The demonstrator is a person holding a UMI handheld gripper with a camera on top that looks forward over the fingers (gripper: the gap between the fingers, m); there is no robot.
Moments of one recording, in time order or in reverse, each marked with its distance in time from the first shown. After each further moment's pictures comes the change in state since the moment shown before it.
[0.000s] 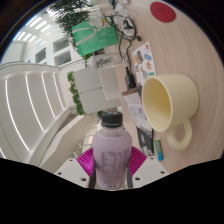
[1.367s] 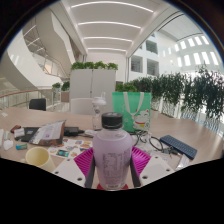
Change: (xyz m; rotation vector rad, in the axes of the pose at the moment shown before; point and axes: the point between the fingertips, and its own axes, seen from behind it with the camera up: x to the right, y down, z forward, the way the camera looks) arm -0.011 -0.314 -0.113 0.301 0.530 -1.753
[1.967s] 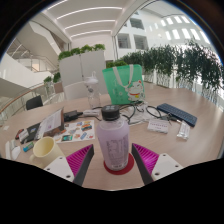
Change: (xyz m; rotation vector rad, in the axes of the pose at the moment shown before) arm -0.009 0.065 -0.045 -0.244 0.026 0.194
